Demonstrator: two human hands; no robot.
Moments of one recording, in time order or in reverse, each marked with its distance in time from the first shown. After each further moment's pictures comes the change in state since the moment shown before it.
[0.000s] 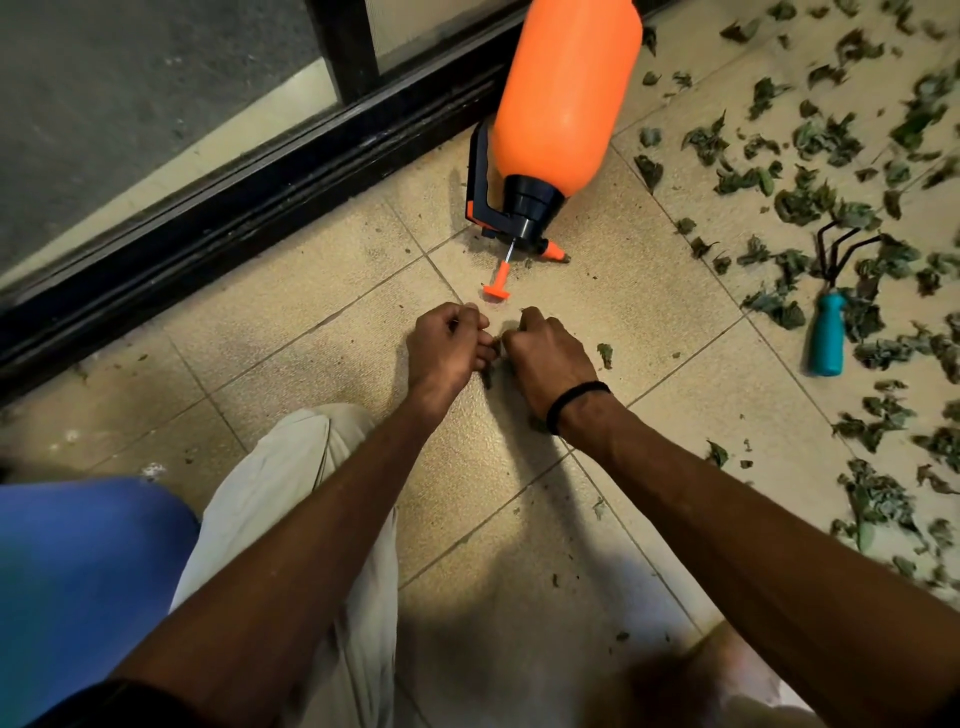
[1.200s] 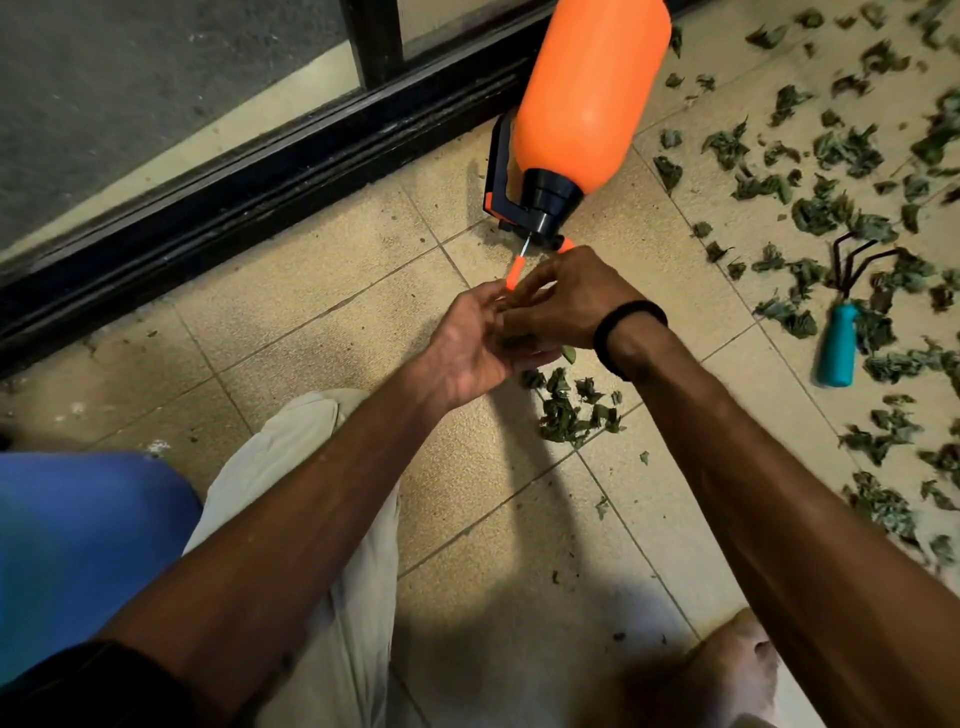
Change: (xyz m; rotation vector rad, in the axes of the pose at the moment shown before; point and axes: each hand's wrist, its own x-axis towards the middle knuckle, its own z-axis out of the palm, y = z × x) left_hand -0.002 0.024 0.002 -0.773 -0.494 -0.484; right_hand 0.009 0.009 -0.087 0.780 -0.143 0.281
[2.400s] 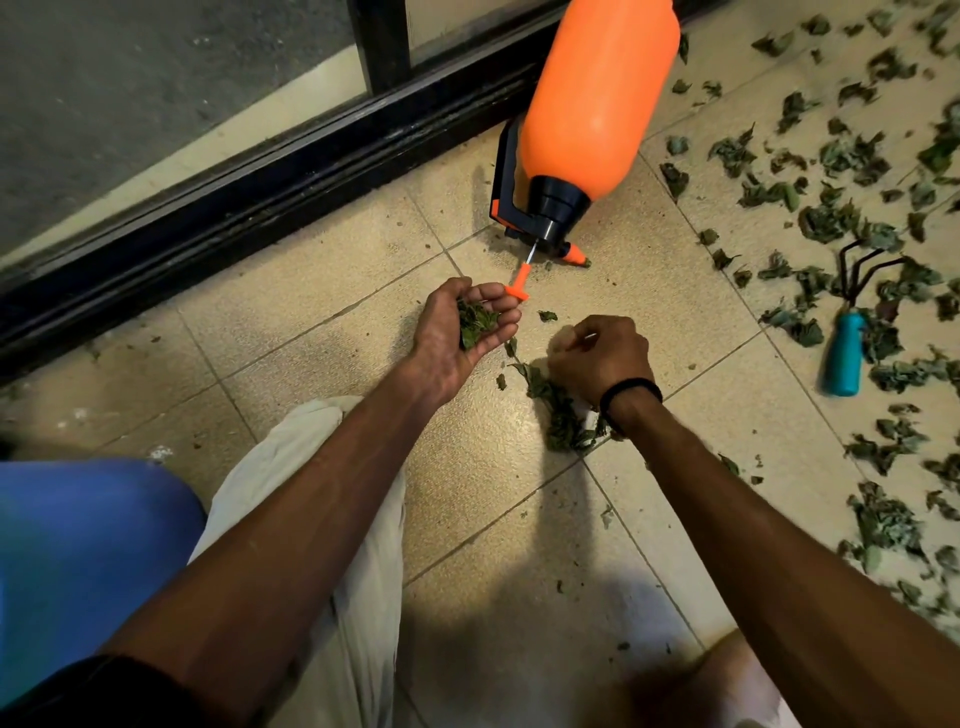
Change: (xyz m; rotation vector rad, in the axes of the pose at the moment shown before) left_hand 0.007 0.018 -0.017 0.064 0.234 0.183; right_hand 0.014 0.081 0.041 0.133 0.301 0.150
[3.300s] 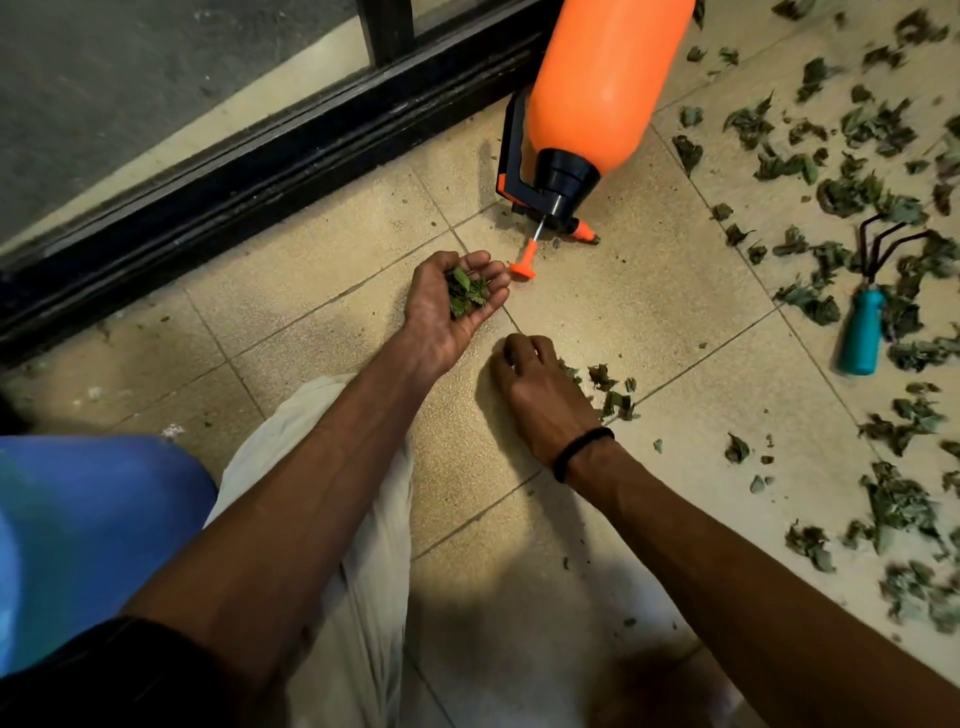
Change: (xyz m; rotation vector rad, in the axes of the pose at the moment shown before) left_hand 0.007 0.008 -0.008 -0.144 0.043 0.020; right_hand -0.056 0.019 0.065 -0.746 -0.004 -0.861
